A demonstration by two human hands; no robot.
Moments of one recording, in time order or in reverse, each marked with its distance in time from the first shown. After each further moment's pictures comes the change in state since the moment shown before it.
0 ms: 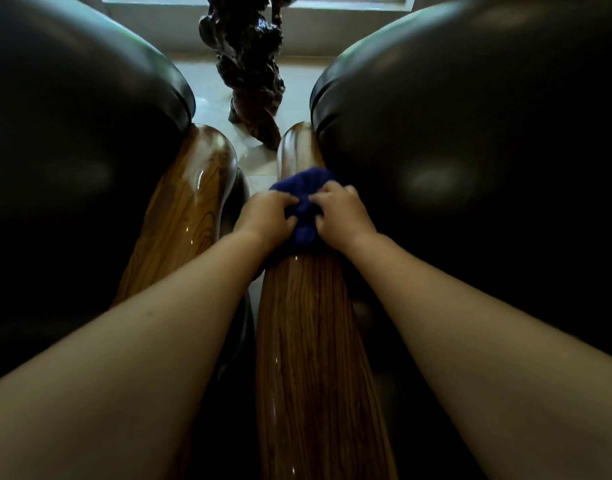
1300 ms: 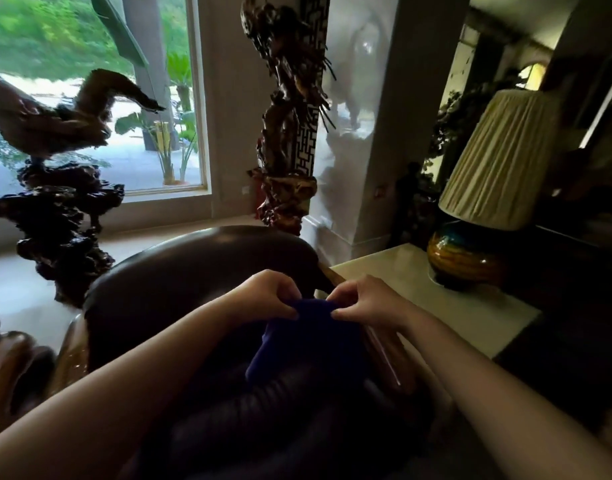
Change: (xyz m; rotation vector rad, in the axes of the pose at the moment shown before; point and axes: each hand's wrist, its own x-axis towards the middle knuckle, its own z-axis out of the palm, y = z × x) left_hand -0.337 0.686 -0.206 -0.240 -0.472 0.543; right_hand -0.605 0.127 -0.658 0.337 0.087 0.277
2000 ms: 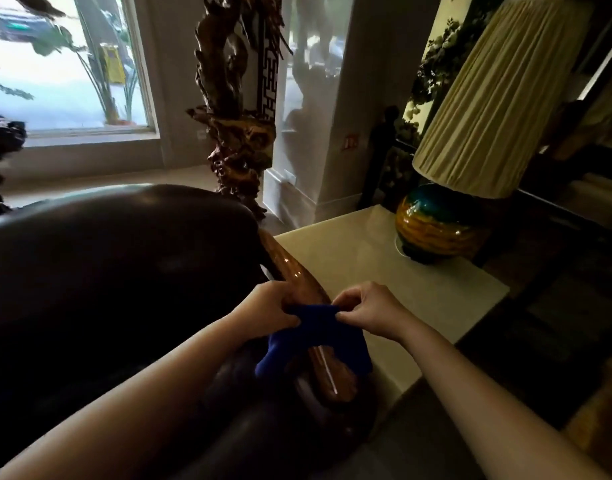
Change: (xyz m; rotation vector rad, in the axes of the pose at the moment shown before) left_hand 0.281 0.040 0.195 0.002 -0.002 -0.034; right_hand 0.080 0.302 -0.118 0.062 -0.004 0.240
